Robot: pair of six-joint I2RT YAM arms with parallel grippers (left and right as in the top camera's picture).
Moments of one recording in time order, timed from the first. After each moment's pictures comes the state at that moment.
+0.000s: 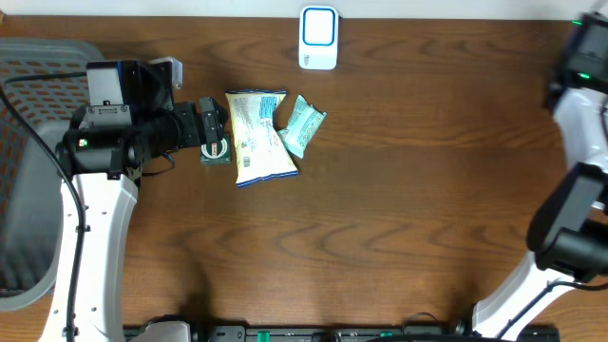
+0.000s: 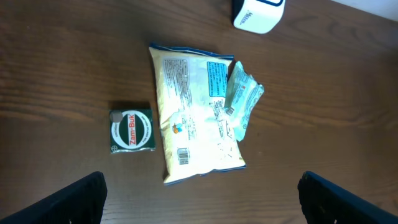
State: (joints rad) left arm 0.04 1.36 1.34 -0.89 0.36 -0.16; right arm -0.37 2.03 1.63 -0.24 0.54 -0.02
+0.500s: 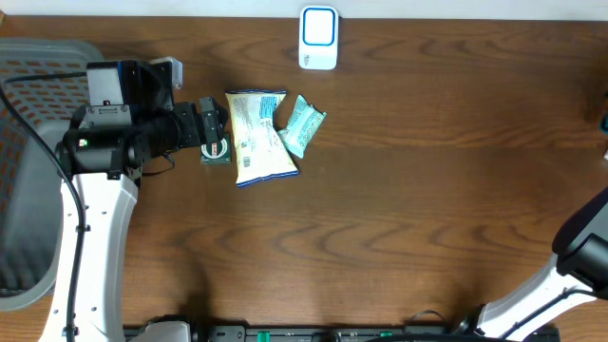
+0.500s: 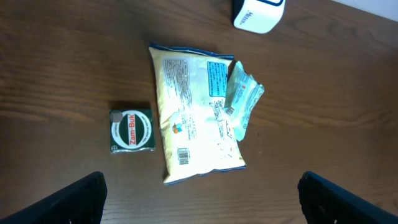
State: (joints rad) left arm 0.04 1.36 1.34 -0.89 0.36 -0.16; right arm -0.60 2.04 1.63 -0.16 0.25 0.08
